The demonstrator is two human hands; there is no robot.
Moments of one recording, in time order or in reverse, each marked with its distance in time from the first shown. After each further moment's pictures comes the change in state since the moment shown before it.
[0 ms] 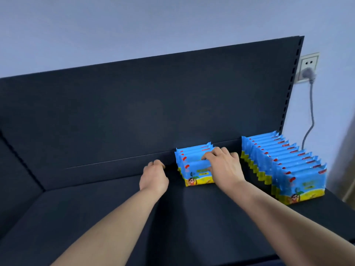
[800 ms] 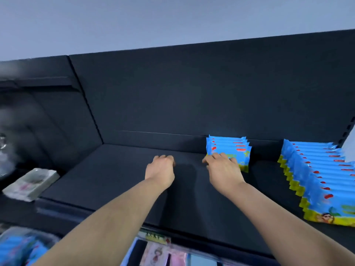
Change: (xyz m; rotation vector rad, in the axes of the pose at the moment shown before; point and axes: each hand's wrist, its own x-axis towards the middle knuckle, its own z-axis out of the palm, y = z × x) left_hand -0.075 -0.027 -0.031 0.210 0.008 -0.093; right_hand -0.021 -0.048 0.000 0.148 -0.117 -0.340
